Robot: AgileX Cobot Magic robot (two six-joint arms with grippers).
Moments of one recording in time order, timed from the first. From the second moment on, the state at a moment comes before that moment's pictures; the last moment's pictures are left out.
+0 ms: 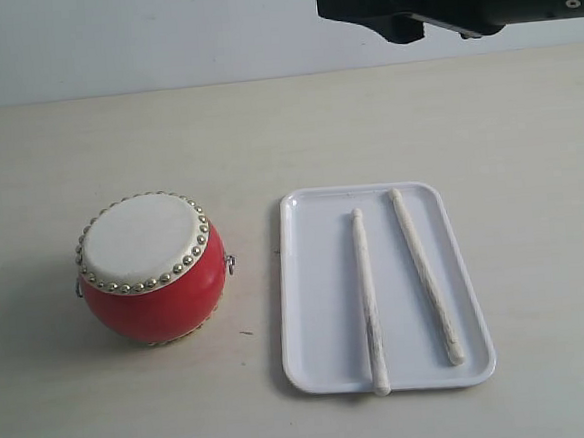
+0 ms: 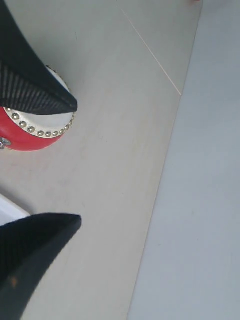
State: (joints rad) left arm -0.13 0.01 -0.09 0.22 0.19 -0.25; right arm 0.53 1.17 -0.89 0.94 0.31 -0.79
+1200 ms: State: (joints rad) left arm -0.04 0.01 0.00 0.17 0.37 -0.19; right arm 0.53 1.17 -0.89 0.94 0.31 -0.79
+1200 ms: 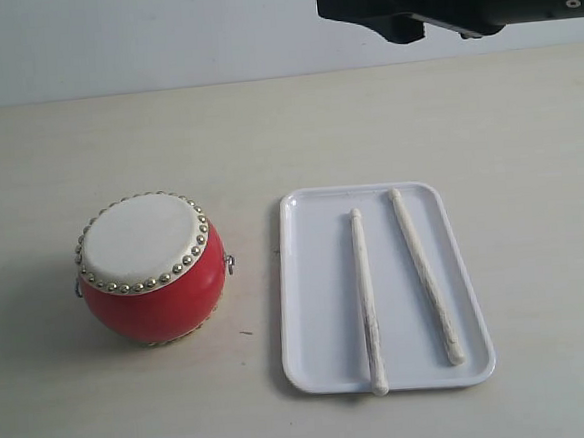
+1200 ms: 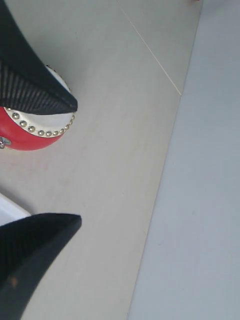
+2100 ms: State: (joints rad) left arm -0.04 0.01 0.00 0.17 0.37 -0.19; right arm 0.43 0.94 -0.70 0.84 0.08 -0.83
